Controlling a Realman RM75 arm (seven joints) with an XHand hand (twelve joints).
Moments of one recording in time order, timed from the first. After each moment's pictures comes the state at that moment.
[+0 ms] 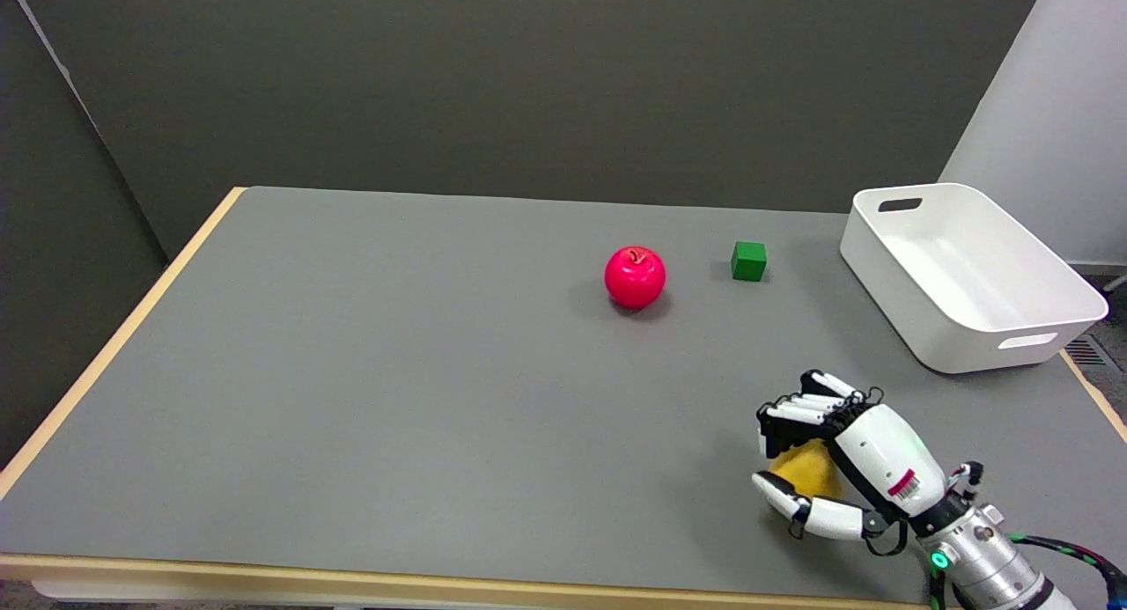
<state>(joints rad) -0.52 -0.93 -1.83 1.05 0.42 1.37 0.58</state>
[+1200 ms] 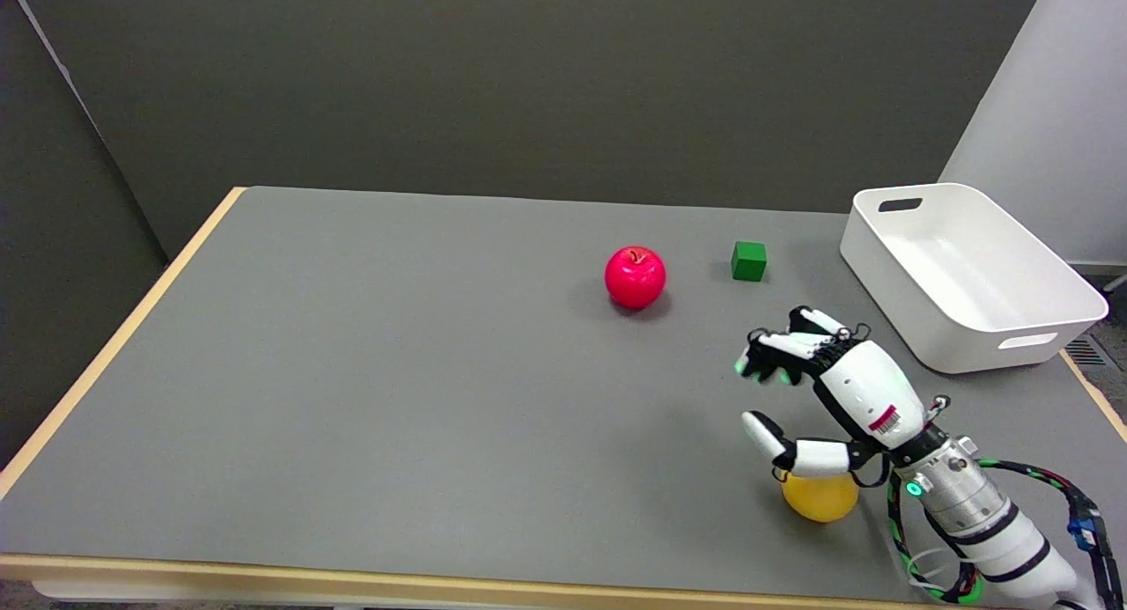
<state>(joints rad) -0.35 -0.89 -1.84 1.01 0.40 1.37 0.59</state>
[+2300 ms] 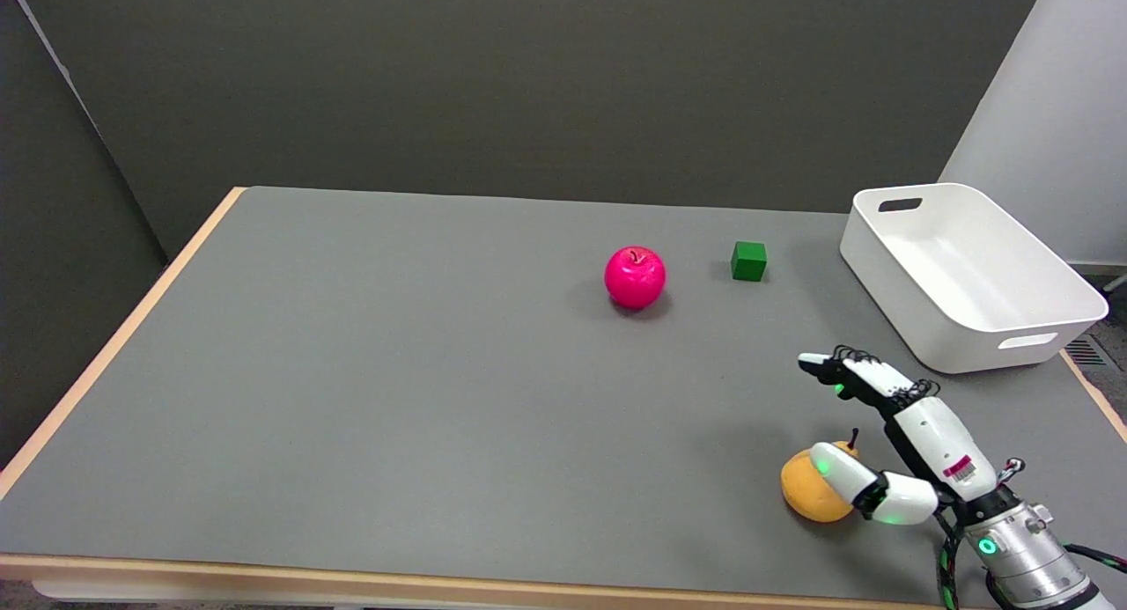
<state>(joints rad) -0.52 -0.91 -1.85 0.96 0.59 1.45 0.73</state>
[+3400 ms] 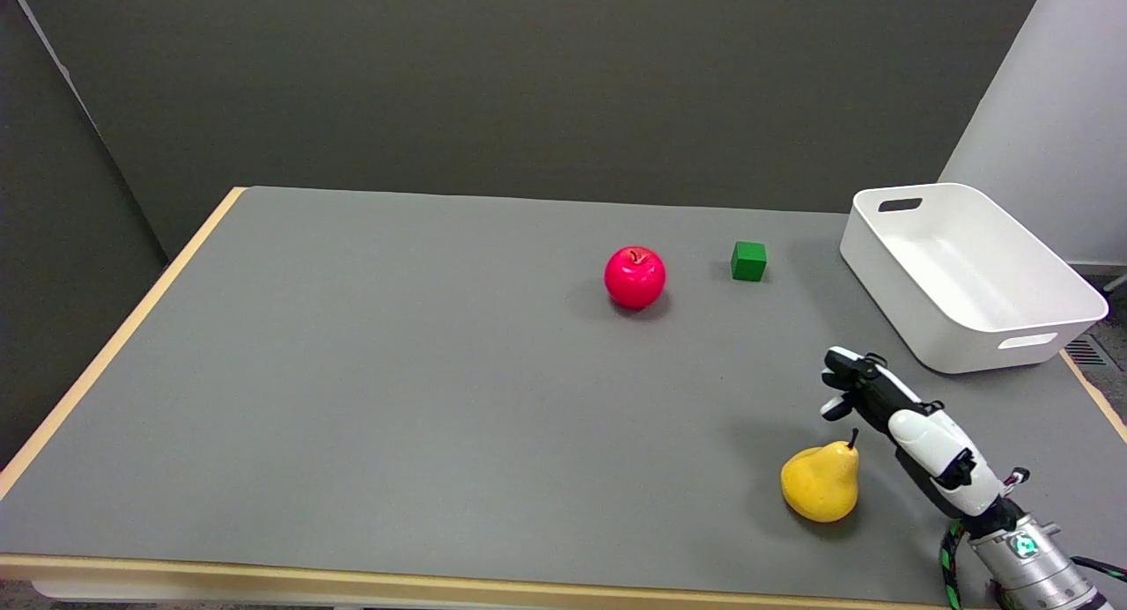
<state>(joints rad) -0.44 -0.94 -1.86 0.74 0.54 1.50 1.52</state>
